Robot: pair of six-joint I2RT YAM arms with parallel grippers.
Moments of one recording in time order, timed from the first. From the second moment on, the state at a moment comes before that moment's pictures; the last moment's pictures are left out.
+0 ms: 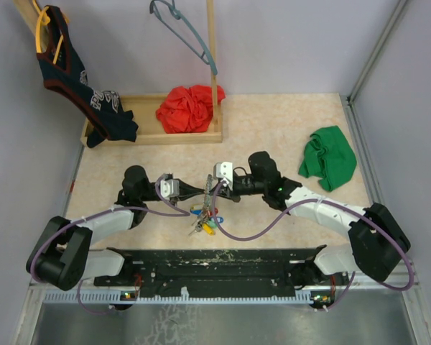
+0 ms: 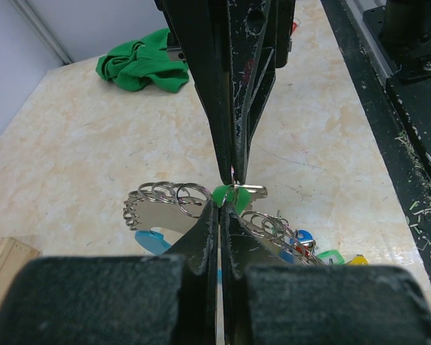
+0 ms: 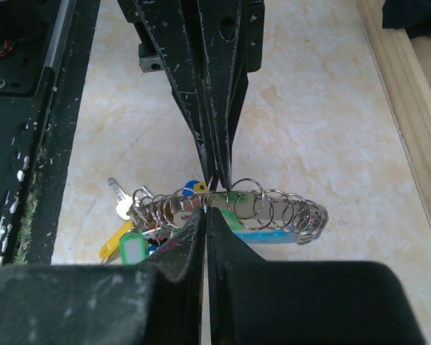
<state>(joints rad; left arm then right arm) -0.42 1.27 0.38 0.86 1.10 0.36 0.74 1.31 0.74 0.19 -0.72 -0.46</state>
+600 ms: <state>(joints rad) -0.43 1.26 0.40 0.77 1.05 0.37 0.76 1.32 0.79 0.11 -0.63 -0.47</state>
